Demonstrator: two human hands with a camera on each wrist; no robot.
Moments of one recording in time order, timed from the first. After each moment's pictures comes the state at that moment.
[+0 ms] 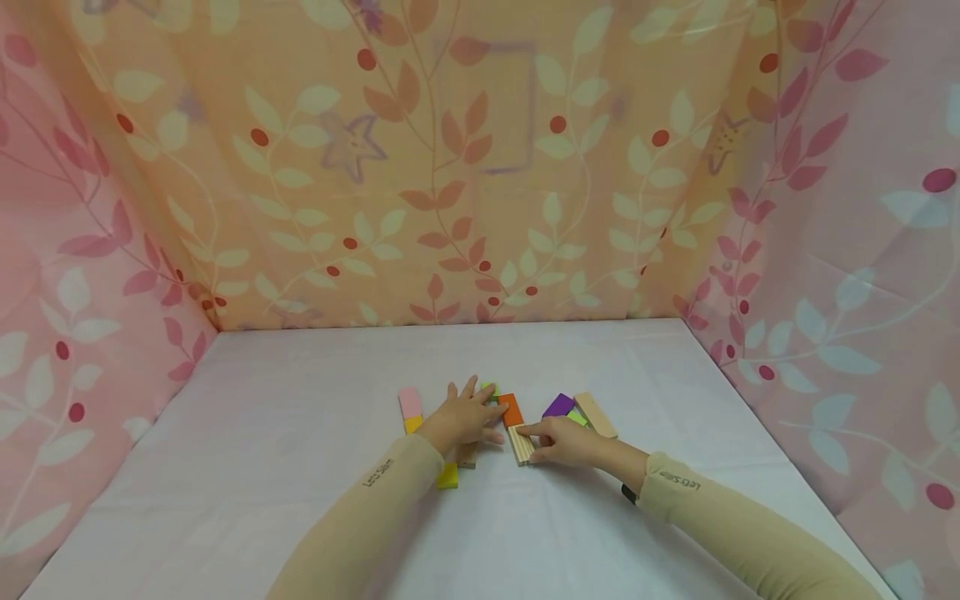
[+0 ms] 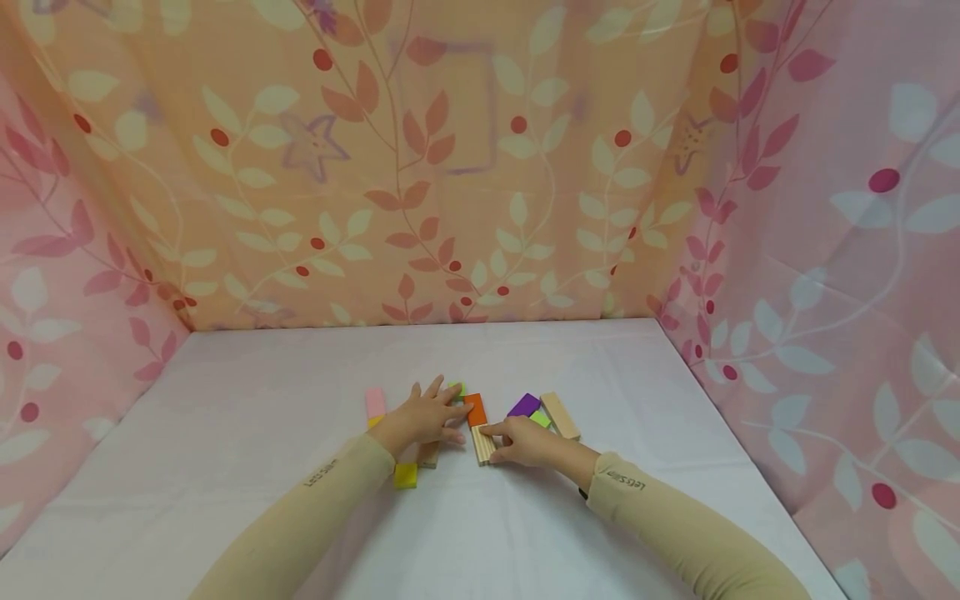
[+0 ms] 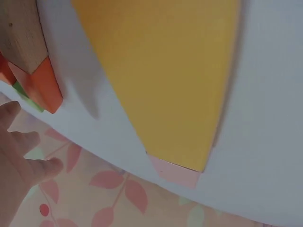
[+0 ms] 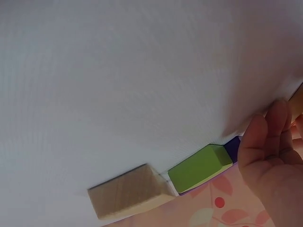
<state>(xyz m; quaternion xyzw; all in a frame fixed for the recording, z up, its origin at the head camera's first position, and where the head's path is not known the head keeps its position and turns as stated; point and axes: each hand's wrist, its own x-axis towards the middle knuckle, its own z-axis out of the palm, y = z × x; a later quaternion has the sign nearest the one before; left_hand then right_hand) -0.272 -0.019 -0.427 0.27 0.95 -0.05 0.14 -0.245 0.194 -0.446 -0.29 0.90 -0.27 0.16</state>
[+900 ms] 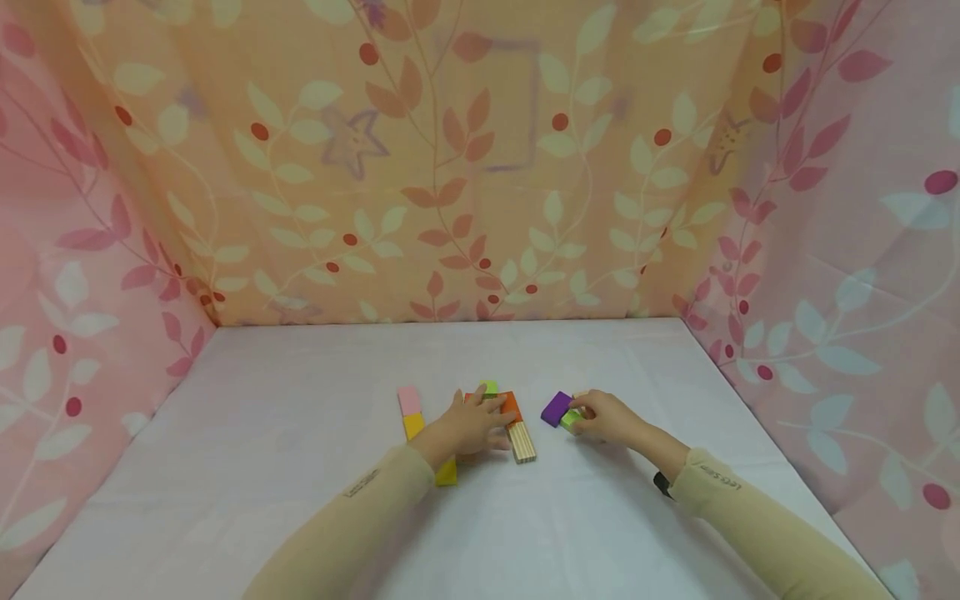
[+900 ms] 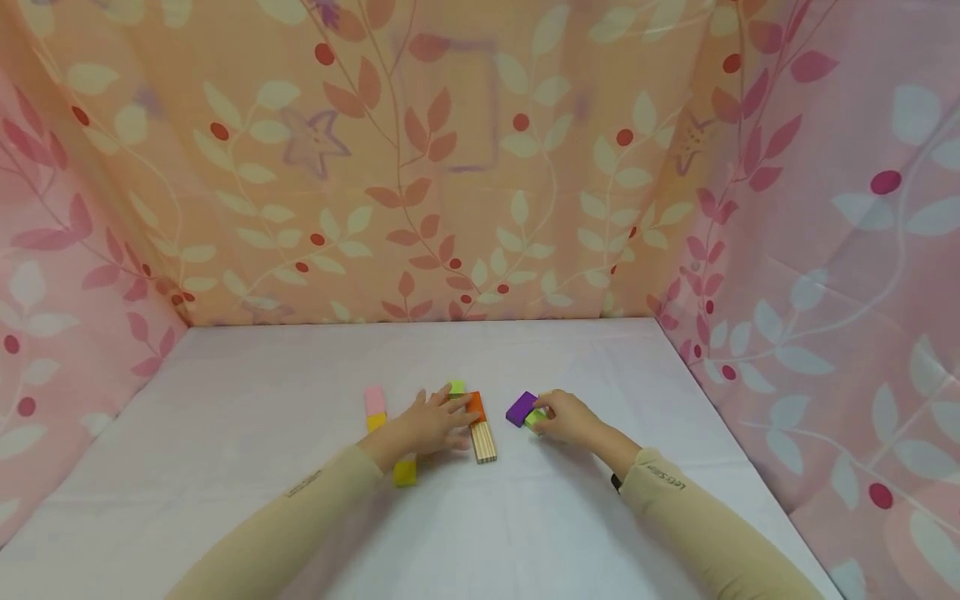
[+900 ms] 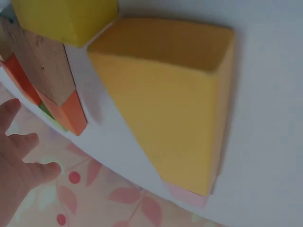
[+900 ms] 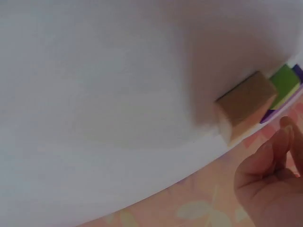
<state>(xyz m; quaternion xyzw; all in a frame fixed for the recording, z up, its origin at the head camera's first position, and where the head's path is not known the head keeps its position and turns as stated) -0.257 -0.018 -0.430 0.31 0.94 0.00 0.14 -0.257 0.249 -0.438 -0.18 0.94 -0.27 0.07</state>
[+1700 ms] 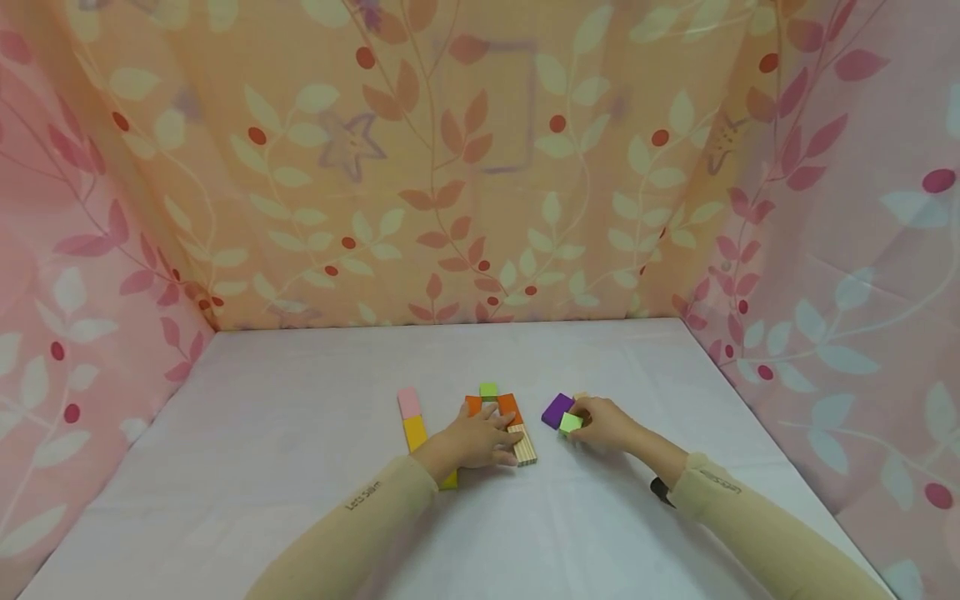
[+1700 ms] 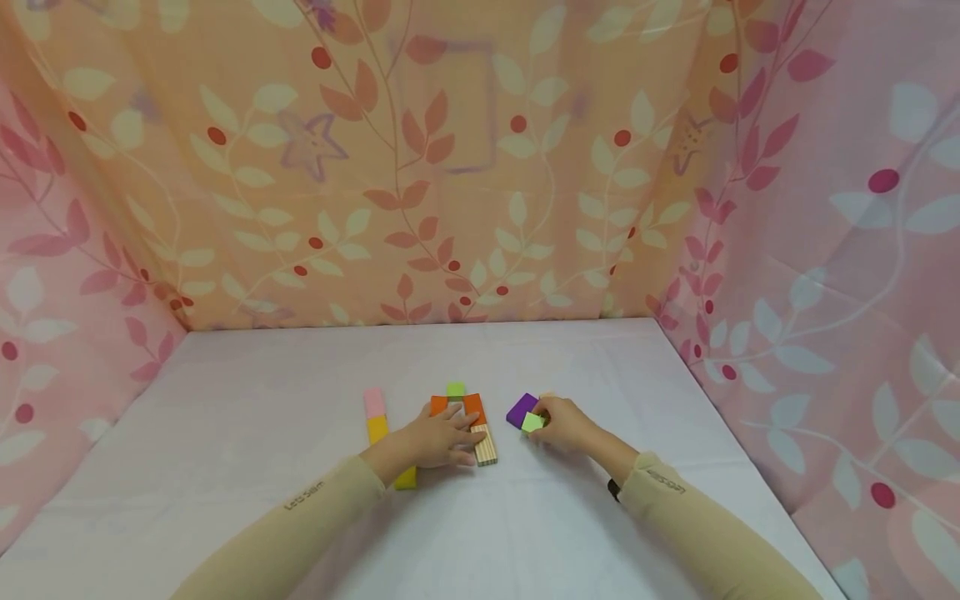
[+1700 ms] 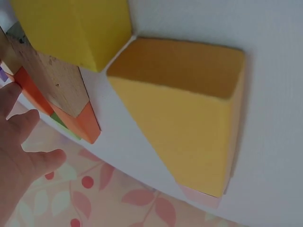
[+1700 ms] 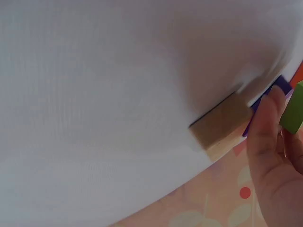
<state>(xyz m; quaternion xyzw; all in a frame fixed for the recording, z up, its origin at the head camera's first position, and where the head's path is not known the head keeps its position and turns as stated) -0.241 -0.012 -0.430 0.33 0.93 -0.03 0.15 -0.254 0.243 -0.440 -0.15 0.94 -0.30 0.09</state>
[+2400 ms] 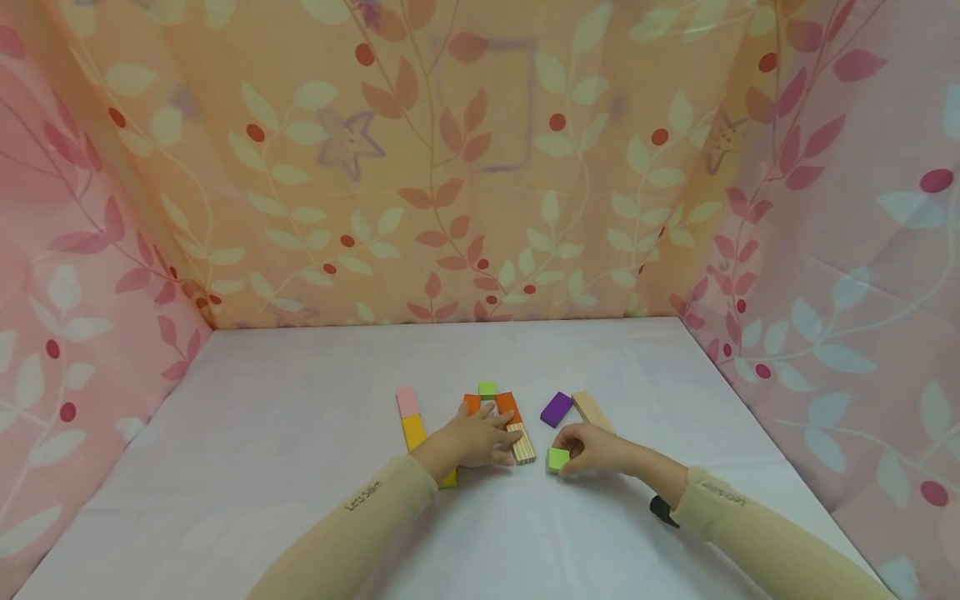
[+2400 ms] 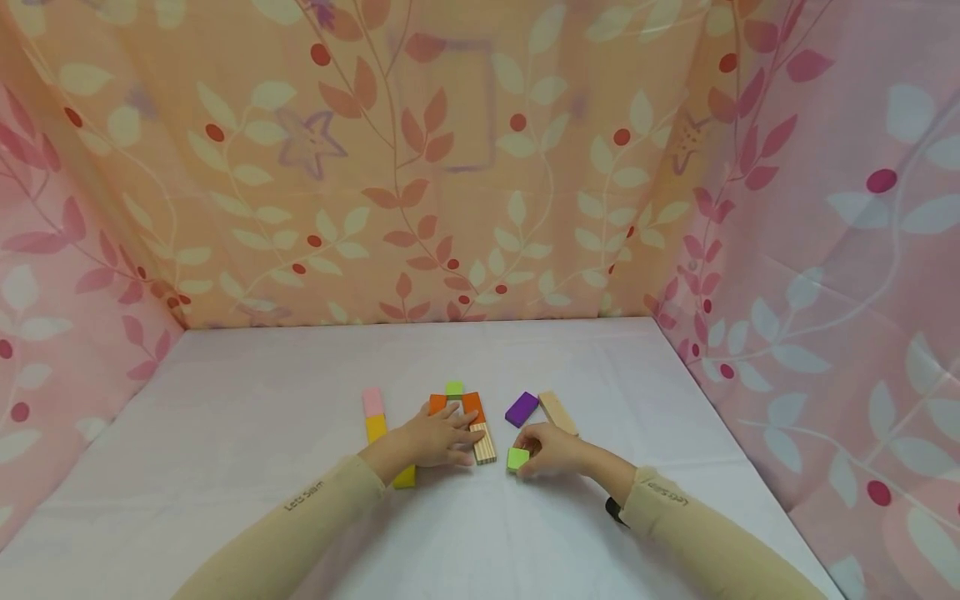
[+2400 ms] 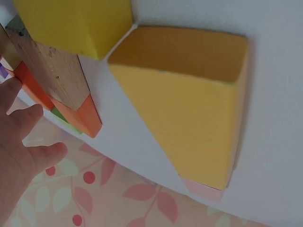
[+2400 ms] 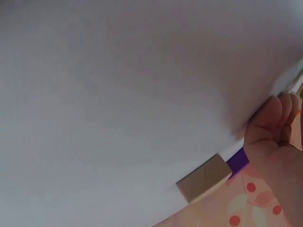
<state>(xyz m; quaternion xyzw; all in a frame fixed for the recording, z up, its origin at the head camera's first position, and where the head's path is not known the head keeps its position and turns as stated) -0.243 -0.012 -0.431 0.34 0.93 -0.04 0.15 -0.231 0.236 -0.450 -0.23 0.87 -0.39 0.21</state>
